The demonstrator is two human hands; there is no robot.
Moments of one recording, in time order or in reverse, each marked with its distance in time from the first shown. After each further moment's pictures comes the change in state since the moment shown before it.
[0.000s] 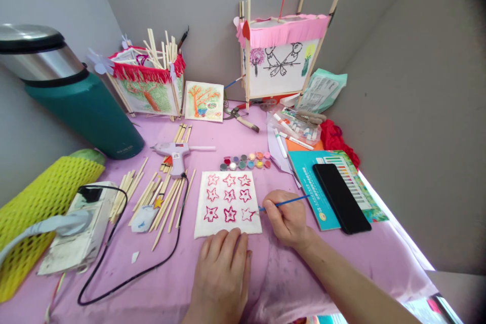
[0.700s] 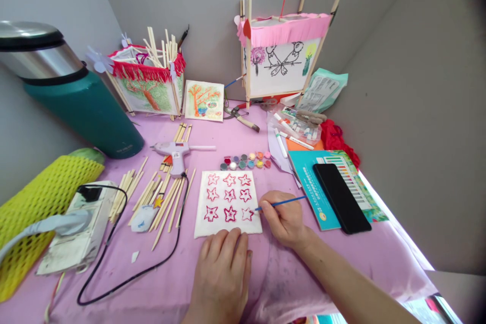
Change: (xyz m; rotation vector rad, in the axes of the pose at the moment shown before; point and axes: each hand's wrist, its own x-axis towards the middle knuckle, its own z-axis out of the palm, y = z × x) left_hand 0.000 0.000 -0.001 0.018 -0.016 -0.005; right_hand 0.003 -0.003 0.001 -0.020 -0.073 0.019
